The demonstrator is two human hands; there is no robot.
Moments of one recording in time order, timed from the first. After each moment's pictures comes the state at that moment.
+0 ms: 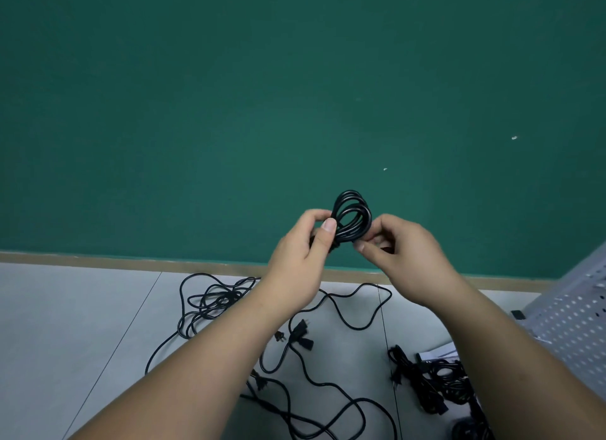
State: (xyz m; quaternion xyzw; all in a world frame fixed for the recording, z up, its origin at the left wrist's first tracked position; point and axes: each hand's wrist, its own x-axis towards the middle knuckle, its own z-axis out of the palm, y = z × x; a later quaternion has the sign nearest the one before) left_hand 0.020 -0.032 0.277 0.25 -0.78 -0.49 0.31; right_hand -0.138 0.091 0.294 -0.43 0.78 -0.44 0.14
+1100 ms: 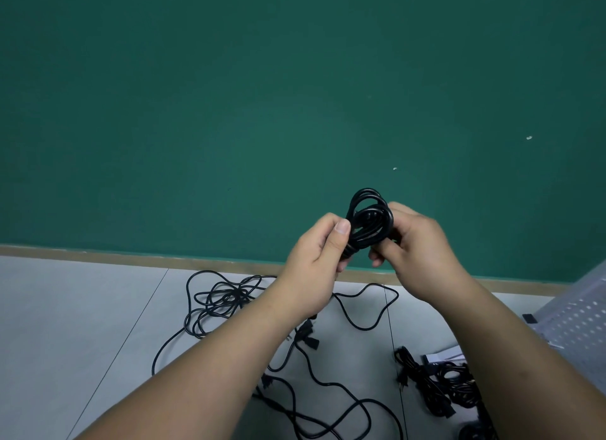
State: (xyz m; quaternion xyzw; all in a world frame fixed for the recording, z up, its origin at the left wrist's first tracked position) left_hand 0.021 -0.019 0.287 0.17 -0.75 -0.56 0.31; right_hand -0.127 0.085 0.311 -0.53 0.70 -0.47 0.09
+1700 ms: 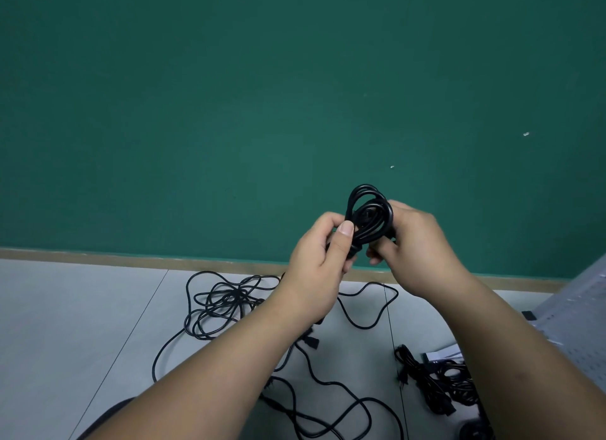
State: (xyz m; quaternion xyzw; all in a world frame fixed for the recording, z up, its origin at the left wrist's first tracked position) left_hand 0.015 -0.007 0.286 0.18 -0.72 -0.58 0.33; right_hand -0.127 0.085 0.316 -0.52 0.74 -0.42 0.07
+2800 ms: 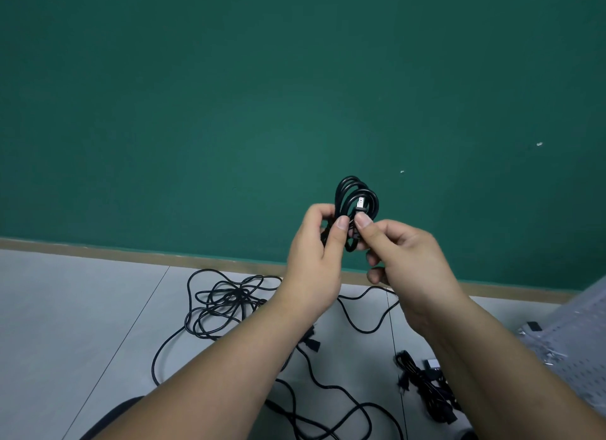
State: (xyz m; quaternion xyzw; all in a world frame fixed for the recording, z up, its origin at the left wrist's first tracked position) left_hand 0.015 -0.025 0.282 0.26 -0.71 -0.51 0.40; right_hand -0.088 0.074 0.310 -0.26 0.65 -0.64 0.31
